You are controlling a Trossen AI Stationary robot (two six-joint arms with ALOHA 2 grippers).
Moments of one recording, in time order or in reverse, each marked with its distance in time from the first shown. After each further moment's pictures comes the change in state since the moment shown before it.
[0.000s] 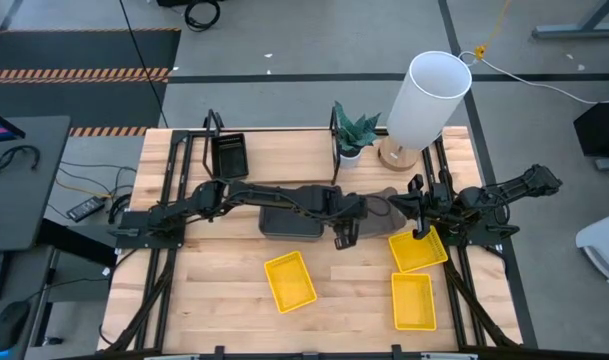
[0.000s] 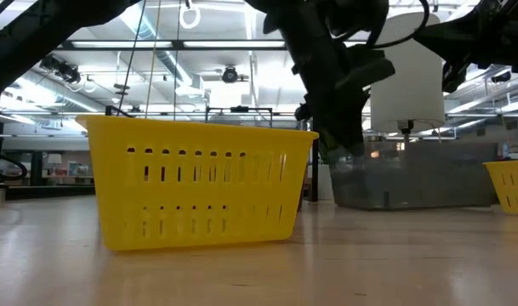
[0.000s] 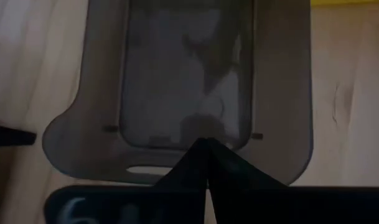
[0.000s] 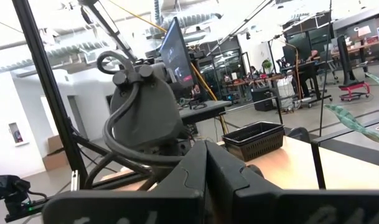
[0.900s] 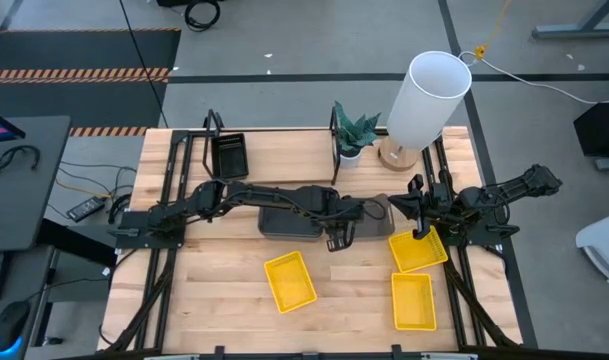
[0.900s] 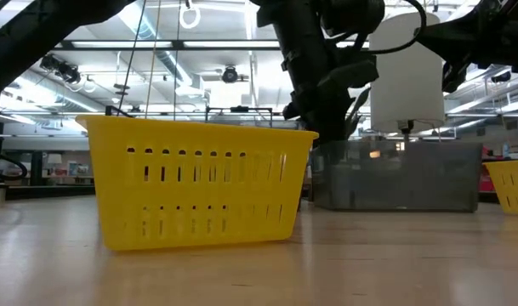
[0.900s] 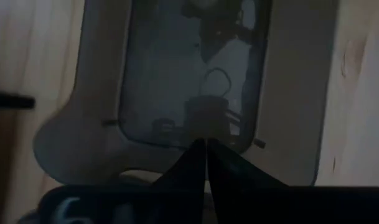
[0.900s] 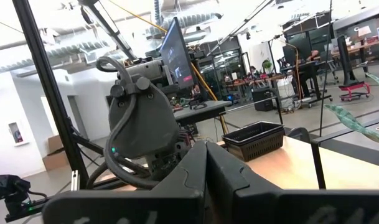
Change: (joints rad) left arm -0.006 -0.010 0.012 -0.131 0.007 0.015; right arm 0.000 0.000 0.000 0.000 0.000 0.000
